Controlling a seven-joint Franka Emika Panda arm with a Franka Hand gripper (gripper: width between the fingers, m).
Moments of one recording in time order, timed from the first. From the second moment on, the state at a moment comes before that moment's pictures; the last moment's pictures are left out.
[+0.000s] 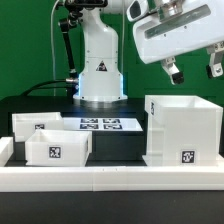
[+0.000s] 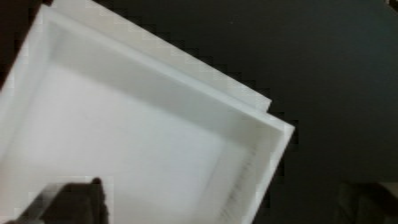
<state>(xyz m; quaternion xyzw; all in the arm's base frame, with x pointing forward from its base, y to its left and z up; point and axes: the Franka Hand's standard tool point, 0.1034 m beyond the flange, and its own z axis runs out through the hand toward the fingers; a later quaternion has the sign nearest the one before) 0.601 0.106 0.156 -0.86 0.48 0.02 0.16</state>
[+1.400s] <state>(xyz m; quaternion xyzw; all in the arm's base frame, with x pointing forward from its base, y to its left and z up) 0.564 -0.035 0.124 -1.00 0.05 -0.01 0.08</state>
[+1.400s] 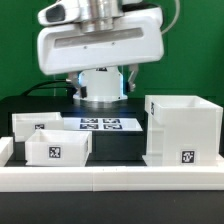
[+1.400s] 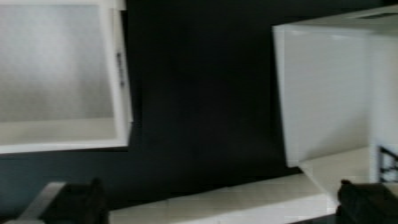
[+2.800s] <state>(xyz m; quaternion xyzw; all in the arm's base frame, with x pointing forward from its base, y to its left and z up) 0.547 -0.076 0.047 -1.00 0.05 -0.02 0.05</state>
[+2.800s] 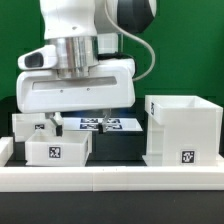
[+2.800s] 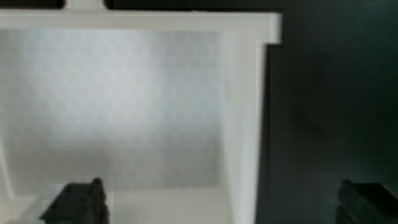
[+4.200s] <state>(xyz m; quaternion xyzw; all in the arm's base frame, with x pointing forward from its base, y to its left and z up) 0.521 -0.071 0.005 -1.00 0.04 -0.01 0.03</state>
